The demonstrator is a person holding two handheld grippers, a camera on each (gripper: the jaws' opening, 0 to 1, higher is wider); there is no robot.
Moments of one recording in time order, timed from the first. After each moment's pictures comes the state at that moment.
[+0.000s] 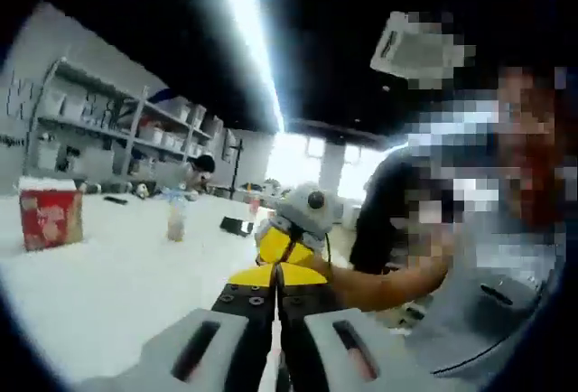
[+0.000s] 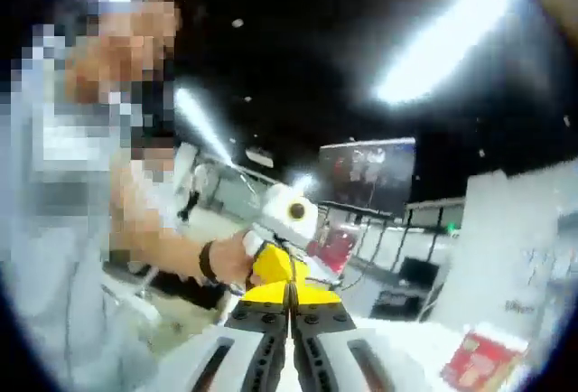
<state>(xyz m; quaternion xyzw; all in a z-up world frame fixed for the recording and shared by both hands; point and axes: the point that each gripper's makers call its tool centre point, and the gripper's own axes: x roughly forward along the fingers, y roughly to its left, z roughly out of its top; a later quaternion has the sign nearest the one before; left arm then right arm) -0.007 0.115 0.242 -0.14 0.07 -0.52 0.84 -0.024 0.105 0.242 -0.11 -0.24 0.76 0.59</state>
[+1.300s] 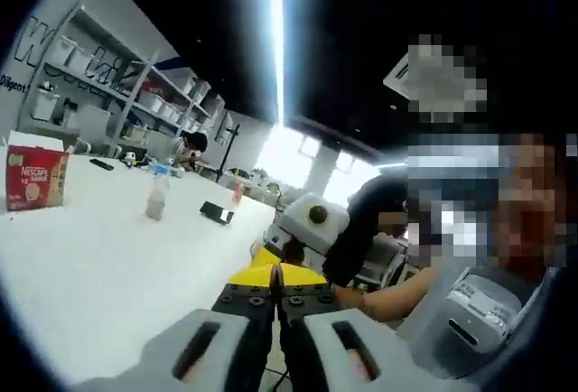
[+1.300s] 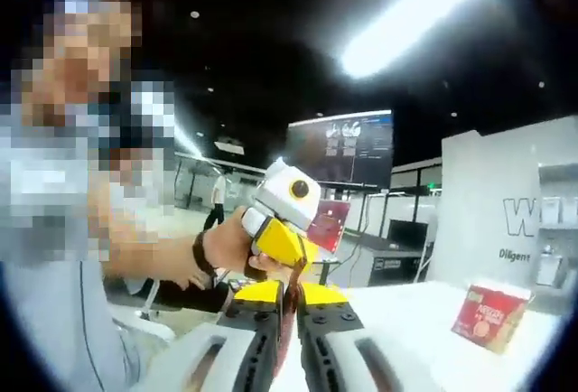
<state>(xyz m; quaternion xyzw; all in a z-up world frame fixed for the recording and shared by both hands) -0.021 0.092 0.258 -0.16 0.11 -0.52 0.83 -0.035 0.102 0.240 -0.04 -0.10 0.77 0.63</state>
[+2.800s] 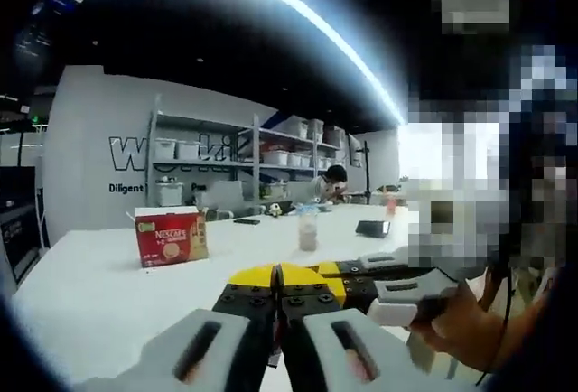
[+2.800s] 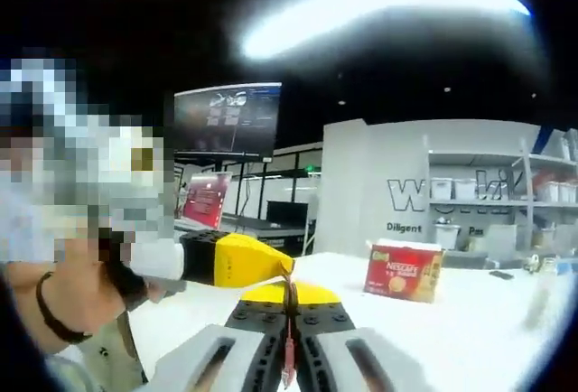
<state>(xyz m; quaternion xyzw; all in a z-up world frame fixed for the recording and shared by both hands) 0.039 0.137 0.207 0.00 -0.02 -0.17 0.99 0.037 0.132 0.188 -0.03 -0.07 0.52 0.85</state>
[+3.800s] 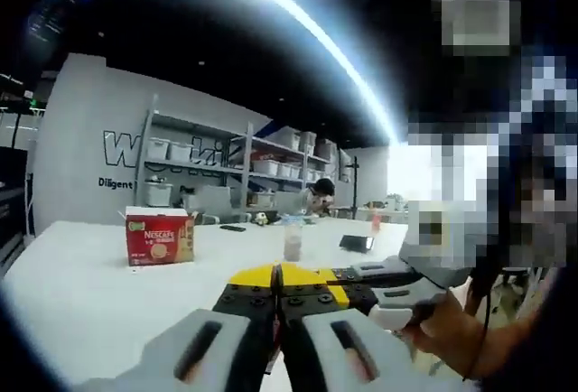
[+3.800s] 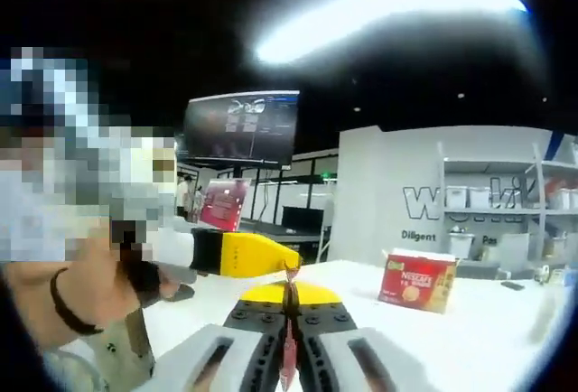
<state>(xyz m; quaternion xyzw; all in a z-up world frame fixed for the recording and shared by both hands) 0.017 0.140 0.220 -0.04 -0.02 -0.23 0.97 0.014 0.136 0.197 -0.04 -0.08 0.57 0.82</state>
